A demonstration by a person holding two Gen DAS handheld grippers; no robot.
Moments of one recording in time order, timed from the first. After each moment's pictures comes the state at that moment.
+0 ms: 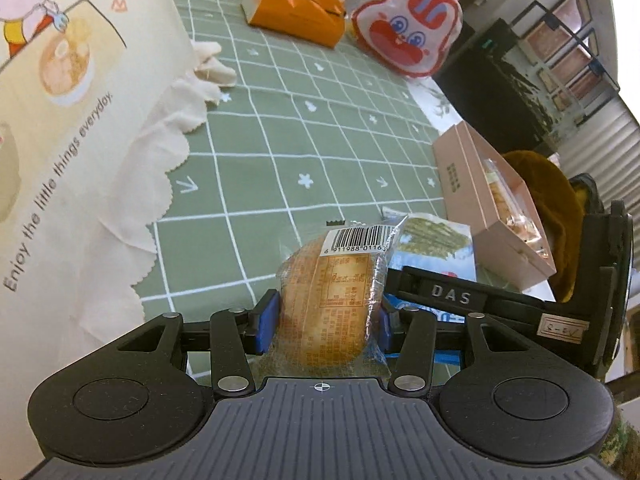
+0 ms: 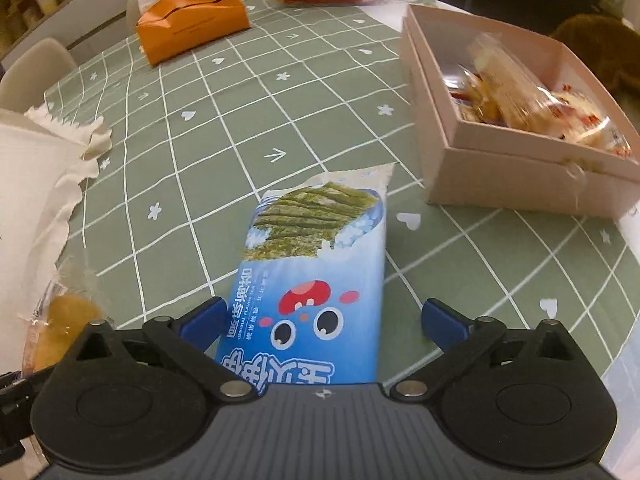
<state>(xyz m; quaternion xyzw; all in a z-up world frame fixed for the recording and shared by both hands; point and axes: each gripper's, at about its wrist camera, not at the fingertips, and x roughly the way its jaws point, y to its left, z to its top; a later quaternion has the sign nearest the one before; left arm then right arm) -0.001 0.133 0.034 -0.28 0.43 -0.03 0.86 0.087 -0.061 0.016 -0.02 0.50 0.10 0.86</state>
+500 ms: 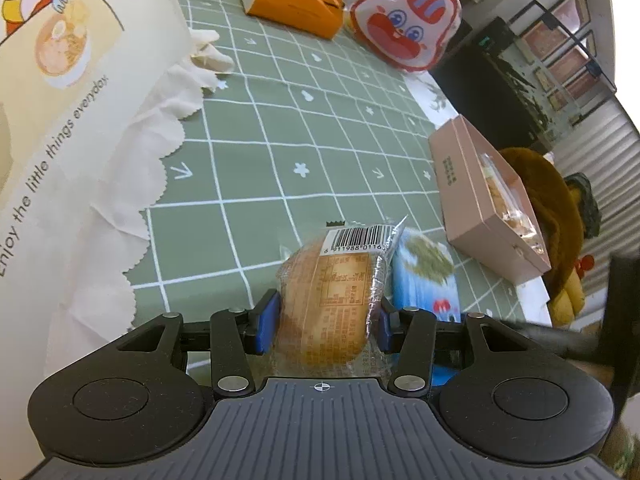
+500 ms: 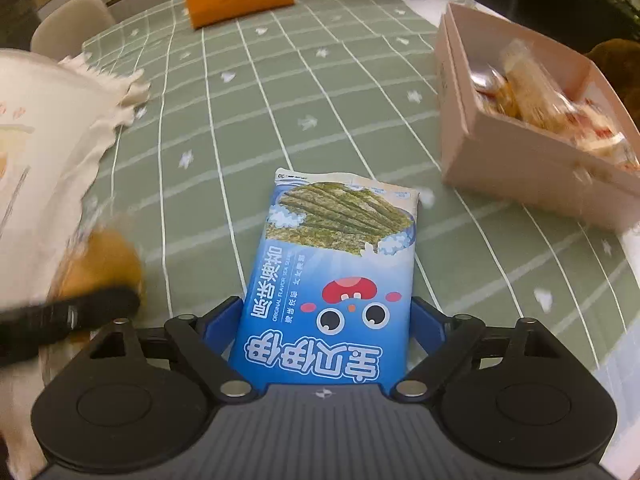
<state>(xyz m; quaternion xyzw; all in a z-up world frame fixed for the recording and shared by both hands) -0.002 0.131 0.029 -0.29 0.43 -0.04 0.85 0.061 -0.069 0.024 -0.07 0.52 0.15 0.84</state>
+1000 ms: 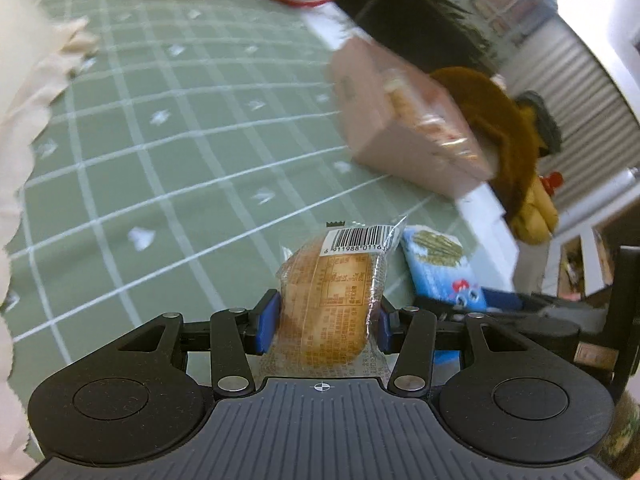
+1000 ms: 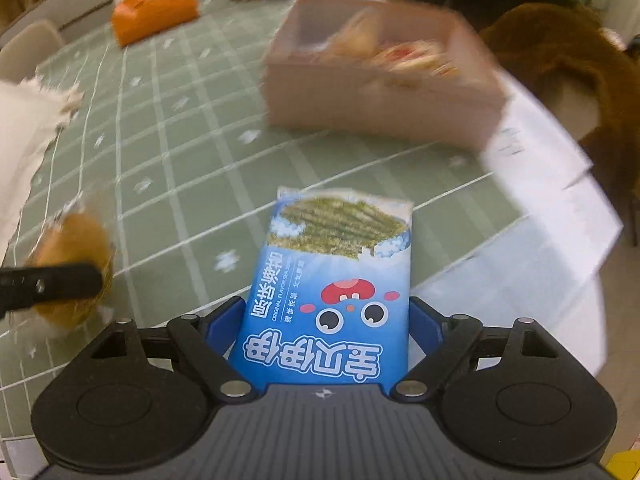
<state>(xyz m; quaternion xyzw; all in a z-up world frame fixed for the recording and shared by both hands) -0.003 0.045 0.049 -0.22 0.46 -0.15 0.85 0.014 -0.183 0.044 -0.05 0.50 0.07 0.86</state>
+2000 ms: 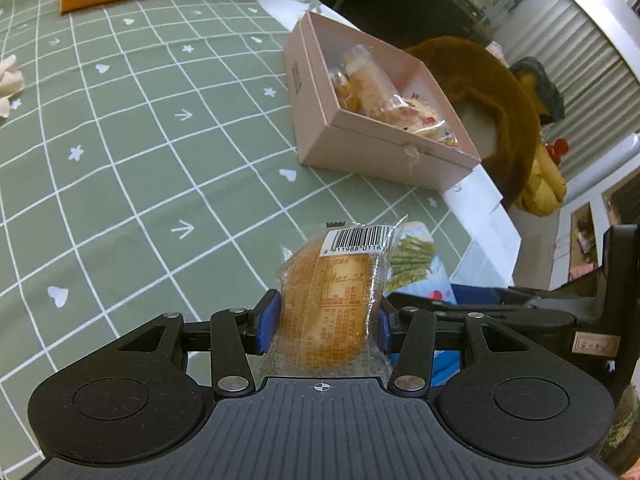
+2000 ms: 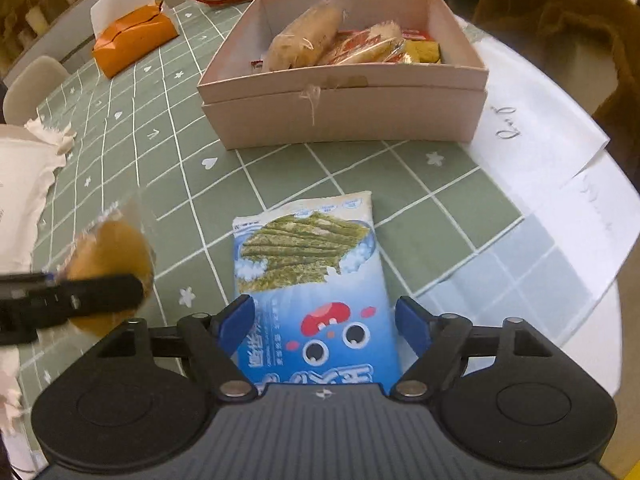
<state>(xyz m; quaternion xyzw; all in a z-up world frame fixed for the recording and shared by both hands) 0.045 -0.015 0.046 -0.17 0.50 -0.15 0.84 0.048 -0.233 0.035 0.03 0.53 0.11 0.84</state>
